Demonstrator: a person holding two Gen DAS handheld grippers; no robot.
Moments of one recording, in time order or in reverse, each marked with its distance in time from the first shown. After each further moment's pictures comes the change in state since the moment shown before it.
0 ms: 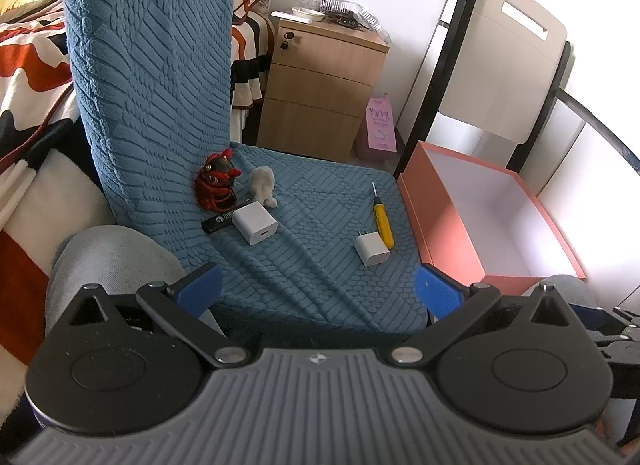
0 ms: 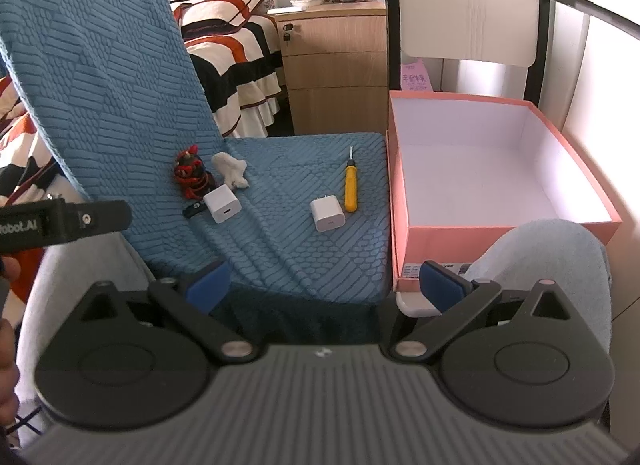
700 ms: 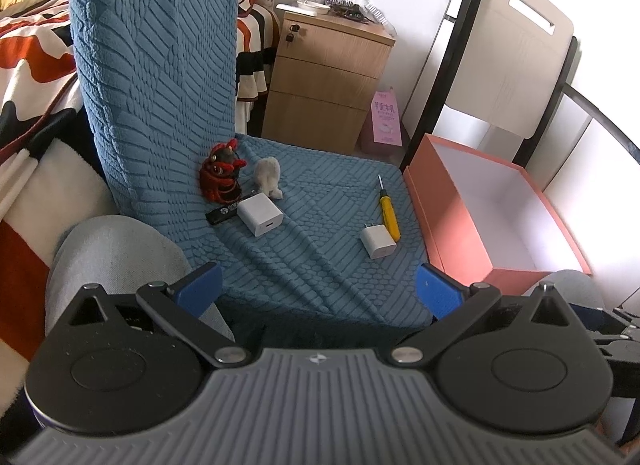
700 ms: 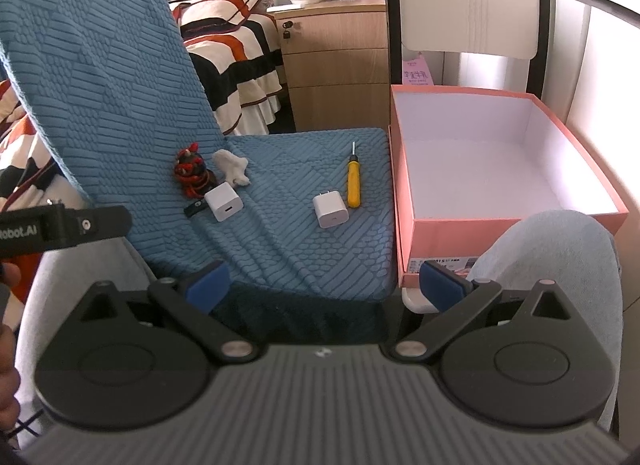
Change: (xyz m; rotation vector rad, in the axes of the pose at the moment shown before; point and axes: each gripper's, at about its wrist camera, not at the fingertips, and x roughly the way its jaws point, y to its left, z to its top) left arm 0.007 0.004 -0.005 -0.005 0.019 0.014; right arm 0.007 -0.001 -0.005 0.019 0.002 0.008
